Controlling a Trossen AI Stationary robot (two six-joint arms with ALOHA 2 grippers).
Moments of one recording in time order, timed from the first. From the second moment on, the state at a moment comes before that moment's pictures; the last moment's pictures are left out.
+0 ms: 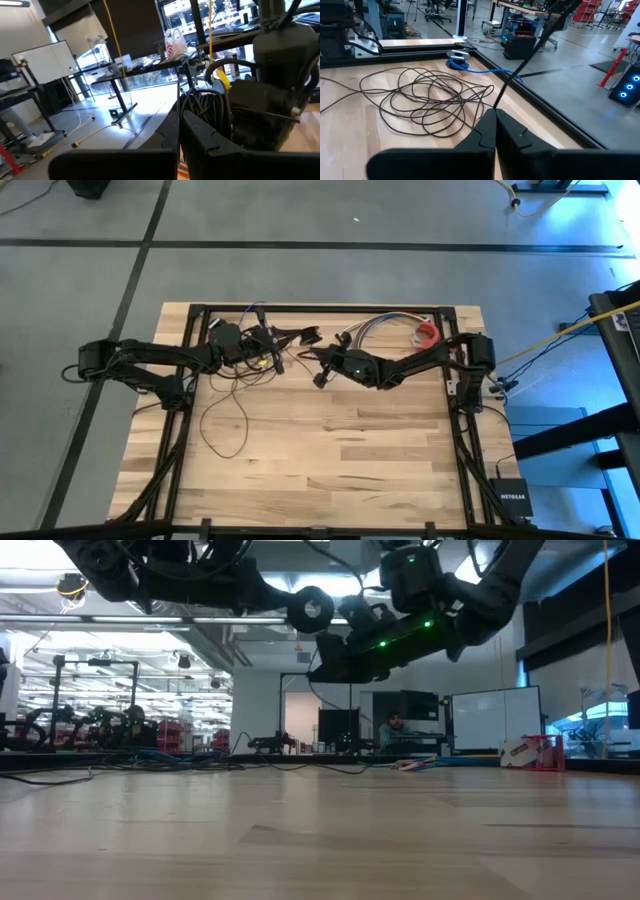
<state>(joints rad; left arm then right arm) 0.29 1.24 0.57 0.75 -0.13 0.29 -0.11 1.86 0.87 0.81 0.43 -0.05</state>
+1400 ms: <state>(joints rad) 0.29 1.24 0.57 0.72 -0.13 0.30 -0.02 1.69 0.90 0.45 0.57 -0.03</state>
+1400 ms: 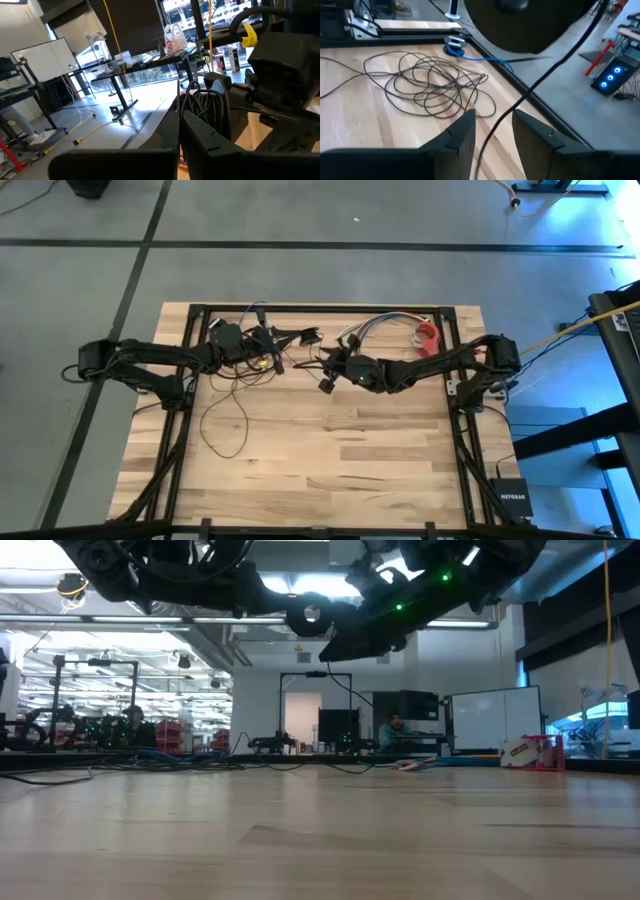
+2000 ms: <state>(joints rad) 0.29 1.24 0.57 0.74 -0.13 0.28 -0.04 1.76 0.90 0.52 0.57 -0.04</state>
